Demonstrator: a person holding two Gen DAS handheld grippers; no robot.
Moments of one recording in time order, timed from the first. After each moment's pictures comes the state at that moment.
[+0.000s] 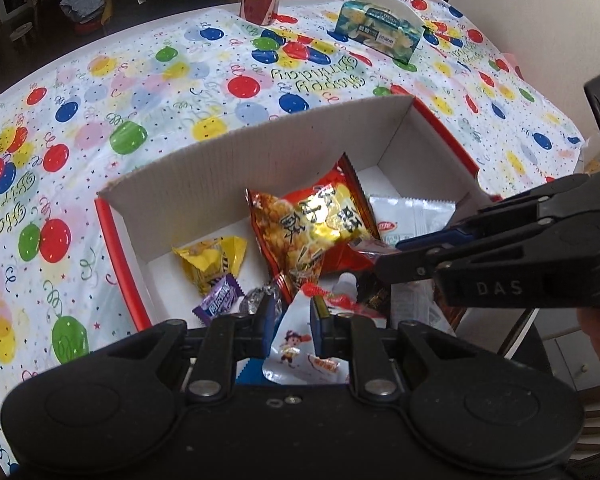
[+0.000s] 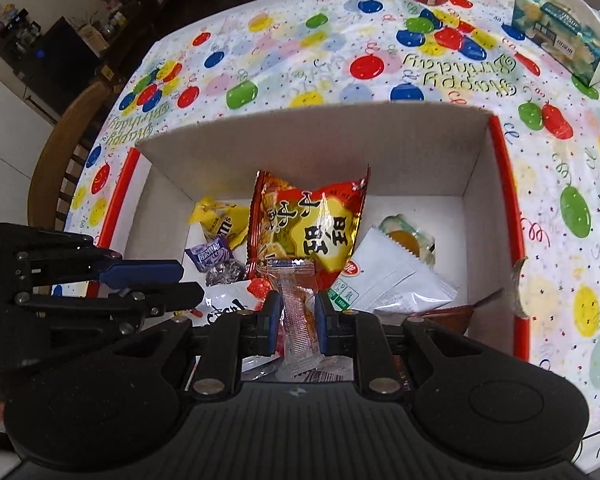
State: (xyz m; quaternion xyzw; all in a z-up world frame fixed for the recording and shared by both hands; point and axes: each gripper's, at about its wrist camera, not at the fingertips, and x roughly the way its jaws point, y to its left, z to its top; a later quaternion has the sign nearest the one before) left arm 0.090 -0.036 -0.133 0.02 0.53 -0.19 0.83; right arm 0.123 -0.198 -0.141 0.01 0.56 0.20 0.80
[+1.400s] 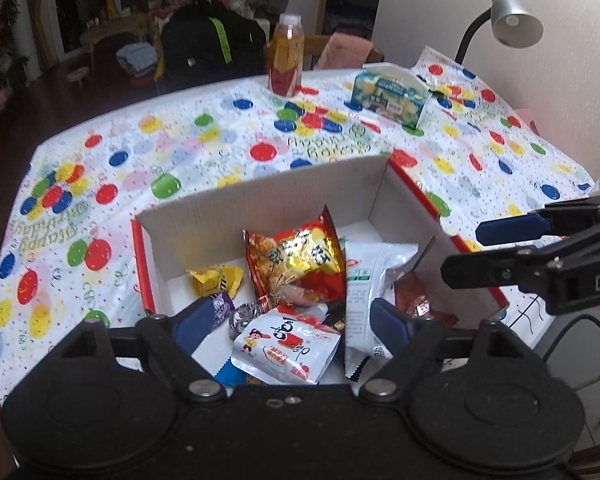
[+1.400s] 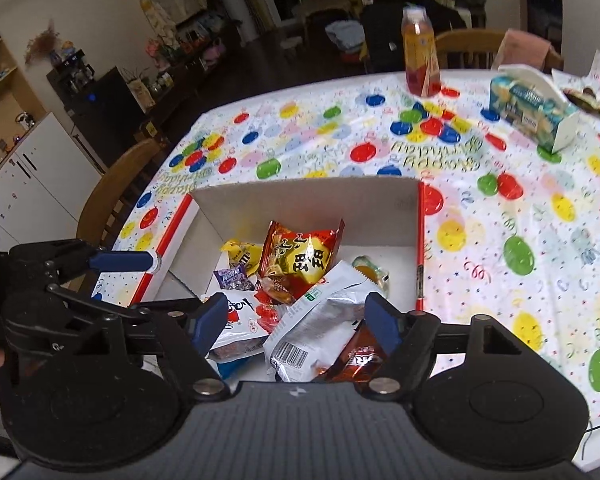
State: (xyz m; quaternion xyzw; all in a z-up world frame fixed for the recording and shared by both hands) left arm 0.021 -0.071 -0.082 0.02 0.43 -0.10 0.90; right arm 0.052 -0.276 -0.069 0.02 0.44 0.26 0.86
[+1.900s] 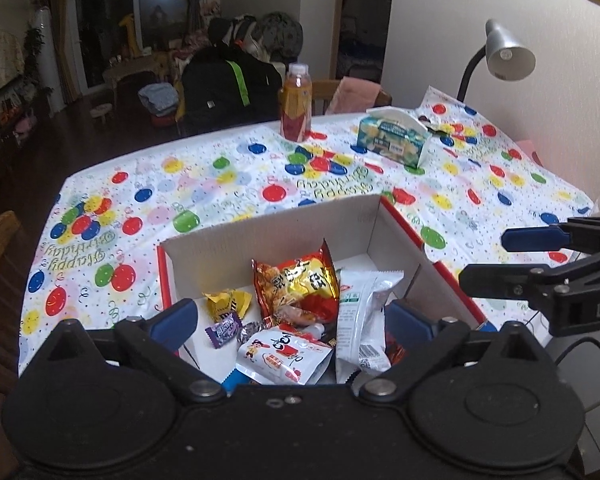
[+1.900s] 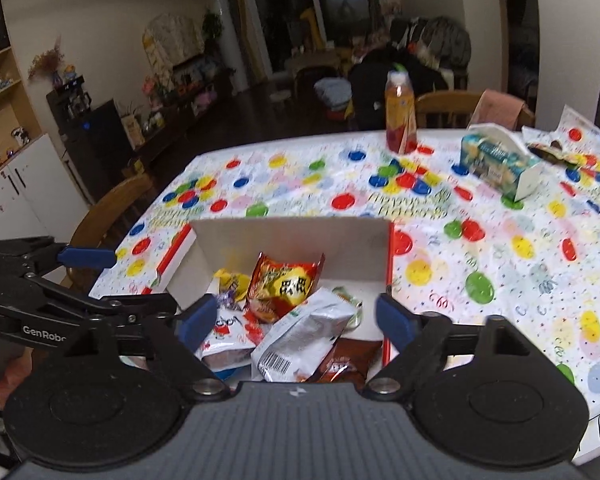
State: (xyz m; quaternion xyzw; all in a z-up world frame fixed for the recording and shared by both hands) left arm -0.018 -0.079 -0.055 0.02 0.37 -0.08 0.93; right arm 0.002 -0.291 -0.048 0.00 0.35 0.23 0.91
